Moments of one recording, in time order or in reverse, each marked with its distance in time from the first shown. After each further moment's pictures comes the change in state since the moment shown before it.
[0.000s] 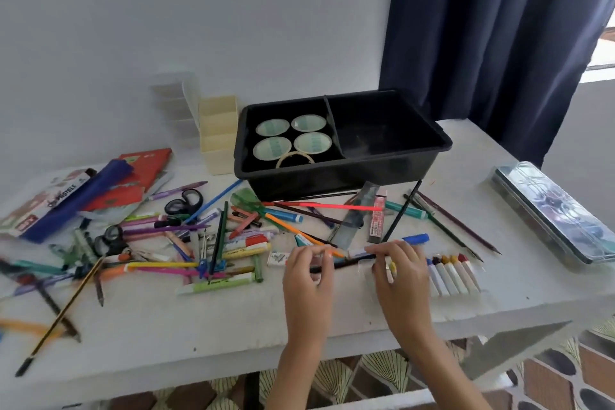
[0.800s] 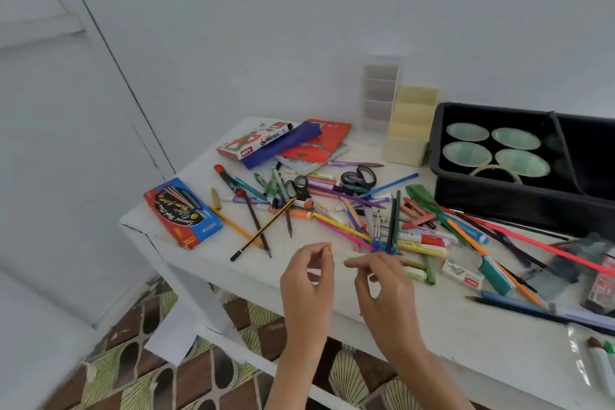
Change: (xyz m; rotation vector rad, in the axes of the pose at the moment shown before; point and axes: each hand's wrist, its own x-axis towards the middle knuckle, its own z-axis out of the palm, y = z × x) left_hand -0.018 -0.058 -0.197 0.084 0.520 -0.180; right_hand -0.079 -0.169 0.125 0.434 -0.507 -0.341
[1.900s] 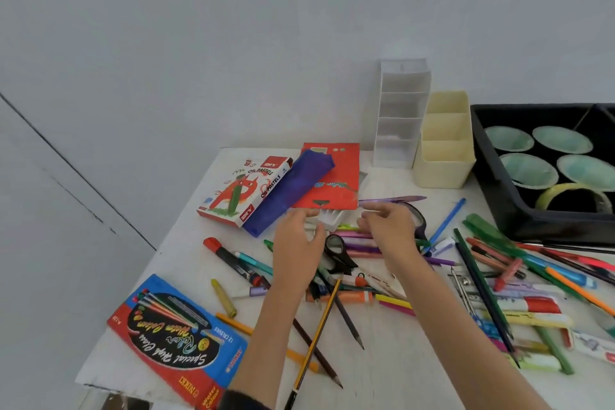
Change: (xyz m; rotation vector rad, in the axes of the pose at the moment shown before) left_hand 0.269 -0.074 -0.001 0.289 -0.407 0.143; right_hand 0.220 0.018 0.138 0.333 0.141 0.960
